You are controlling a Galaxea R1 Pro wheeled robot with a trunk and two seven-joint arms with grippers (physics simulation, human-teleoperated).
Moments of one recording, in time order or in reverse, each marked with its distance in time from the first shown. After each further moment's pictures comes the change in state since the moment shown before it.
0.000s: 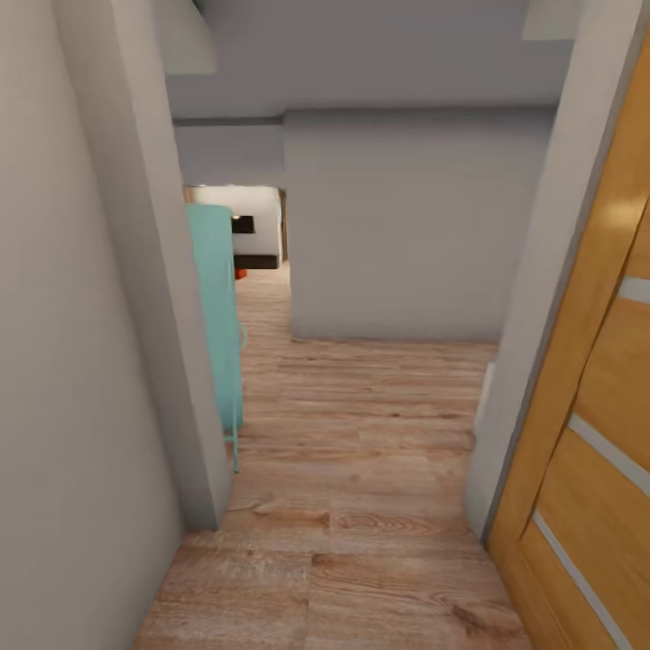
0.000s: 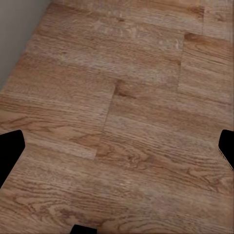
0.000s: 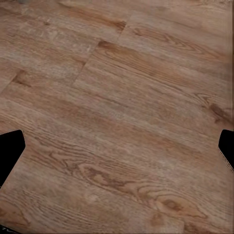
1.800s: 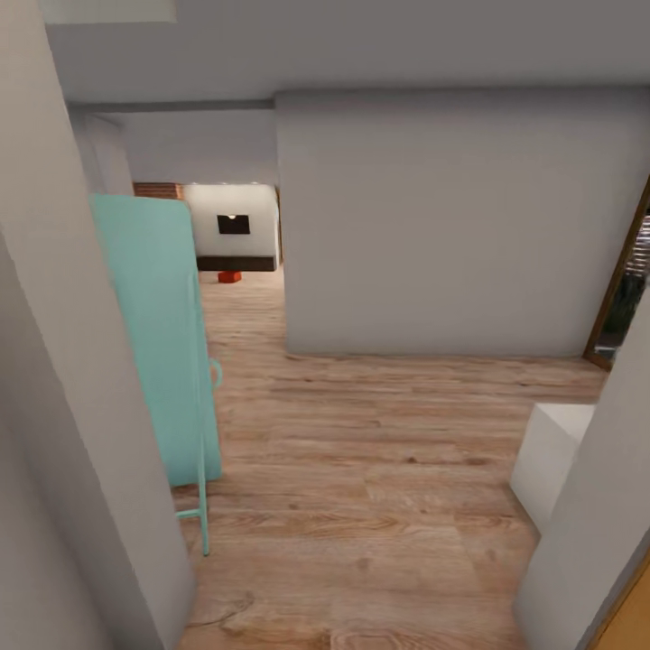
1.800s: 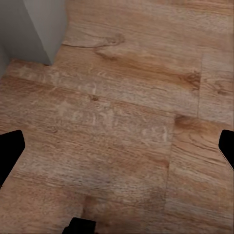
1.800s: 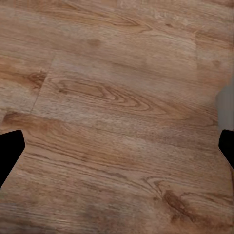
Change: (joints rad) left arm -0.001 -0.003 -0.003 -0.055 -0.009 0.110 -0.001; right arm -0.051 -0.012 -0.020 -0.005 -0.093 0.124 -0.098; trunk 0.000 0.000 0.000
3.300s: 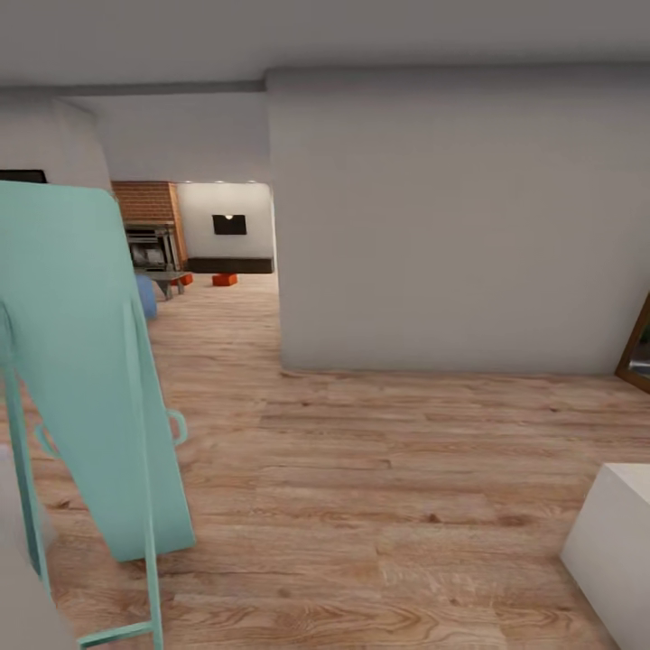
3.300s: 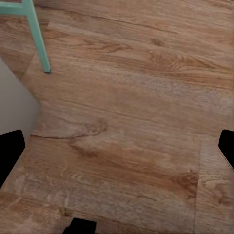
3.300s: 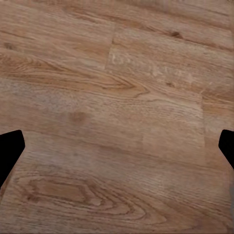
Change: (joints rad) left arm 0.000 0.000 0.002 -0.006 0.006 0.005 0.002; right arm 0.000 0.002 0.004 -0.002 0.002 -0.009 -0.002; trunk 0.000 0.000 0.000
